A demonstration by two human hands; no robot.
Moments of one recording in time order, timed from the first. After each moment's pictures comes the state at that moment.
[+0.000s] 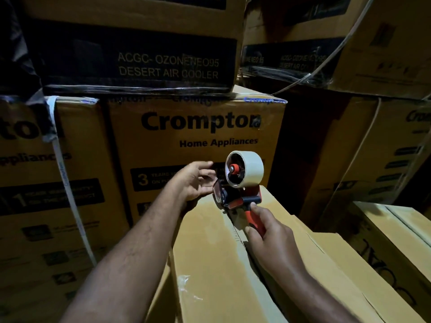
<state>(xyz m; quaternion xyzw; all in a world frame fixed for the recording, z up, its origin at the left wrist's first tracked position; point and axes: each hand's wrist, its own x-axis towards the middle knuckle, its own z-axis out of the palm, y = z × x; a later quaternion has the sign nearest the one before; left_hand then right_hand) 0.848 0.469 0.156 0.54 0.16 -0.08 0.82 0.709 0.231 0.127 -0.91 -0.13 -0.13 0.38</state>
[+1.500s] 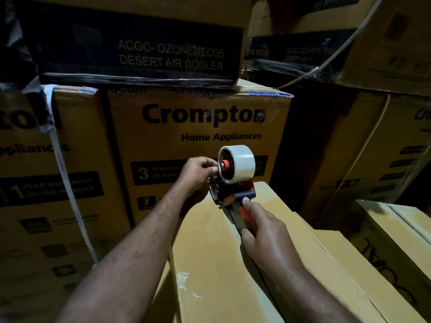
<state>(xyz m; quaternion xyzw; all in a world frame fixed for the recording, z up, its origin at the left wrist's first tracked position) 0.850 0.463 0.142 0.81 0.07 0.14 0.56 0.708 0.244 0.135 -0.93 -0.17 -0.09 0.33</state>
